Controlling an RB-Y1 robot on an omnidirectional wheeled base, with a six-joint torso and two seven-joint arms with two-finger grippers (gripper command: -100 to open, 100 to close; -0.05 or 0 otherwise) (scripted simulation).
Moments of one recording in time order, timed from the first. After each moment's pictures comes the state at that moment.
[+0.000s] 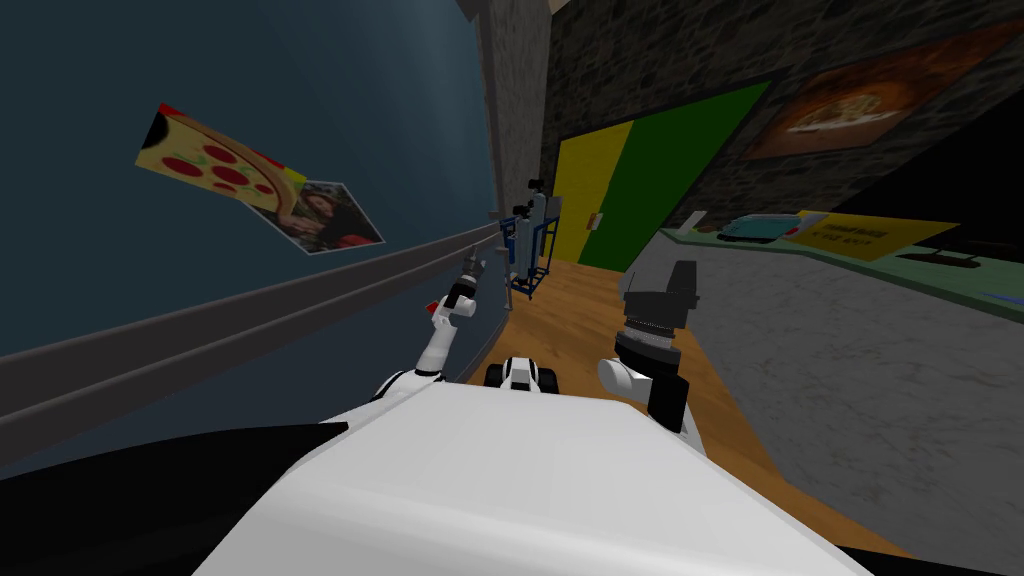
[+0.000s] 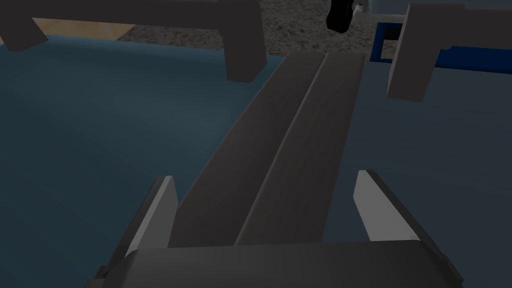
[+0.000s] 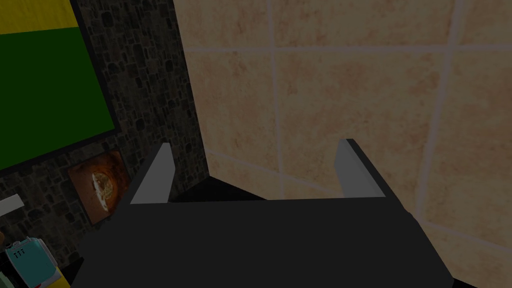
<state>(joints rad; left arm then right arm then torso) -0.26 0.26 -0.03 -1.71 0.14 -0.06 0.16 0.47 0.01 -0.07 -2.34 -0.09 -0.51 0.15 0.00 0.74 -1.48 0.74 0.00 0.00</state>
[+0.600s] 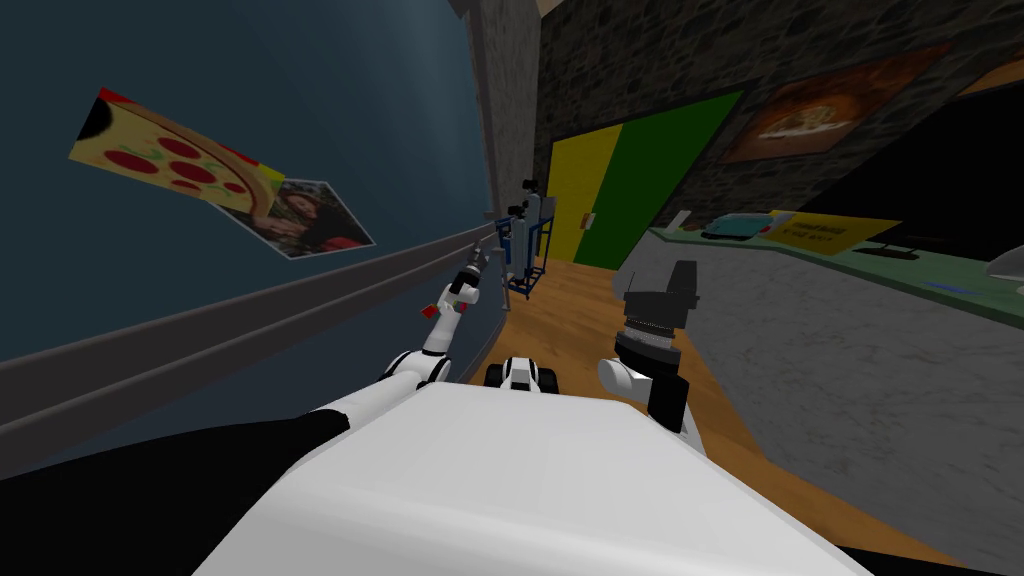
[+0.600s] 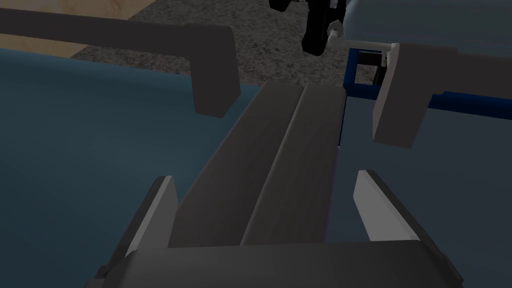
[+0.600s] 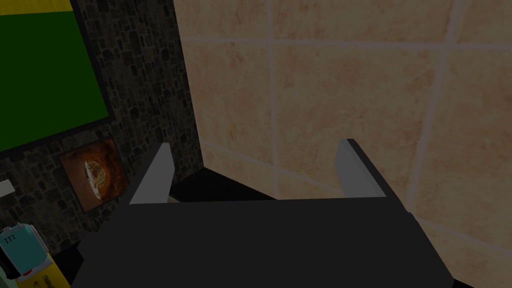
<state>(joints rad) -0.44 0.28 -0.02 -1.56 0.16 0.04 0.21 0.47 0.01 -0.07 -2.34 -0.09 -0.51 0.15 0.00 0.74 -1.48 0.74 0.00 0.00</state>
